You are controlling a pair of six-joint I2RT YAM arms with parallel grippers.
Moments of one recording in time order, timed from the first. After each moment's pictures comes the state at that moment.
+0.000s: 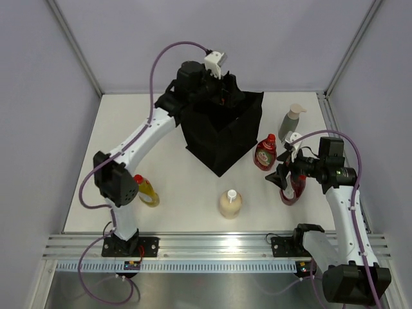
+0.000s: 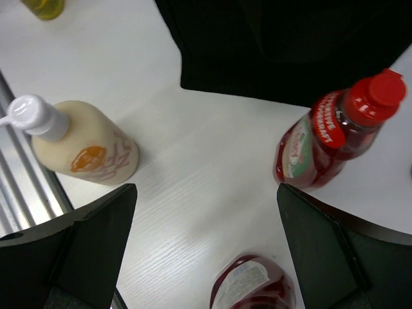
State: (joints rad) left arm -0.61 1.89 1.90 -0.23 0.32 -0.22; right arm -0.08 0.89 0.85 -0.75 -0.91 -0.64
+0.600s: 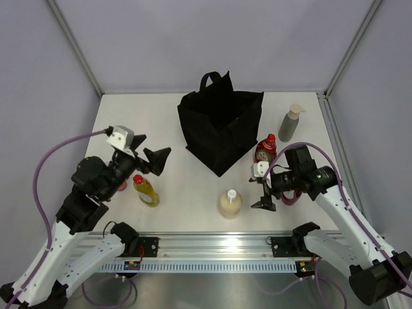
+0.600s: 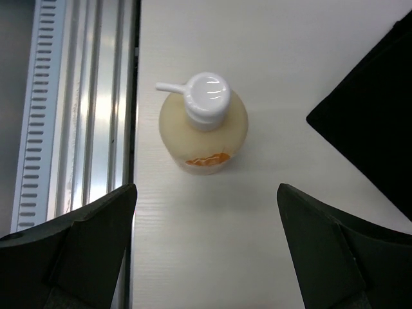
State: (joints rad) left arm -0.60 0.61 0.99 -0.34 -0.01 -0.10; right arm 0.37 0.90 0.84 -0.93 -0.91 -0.98
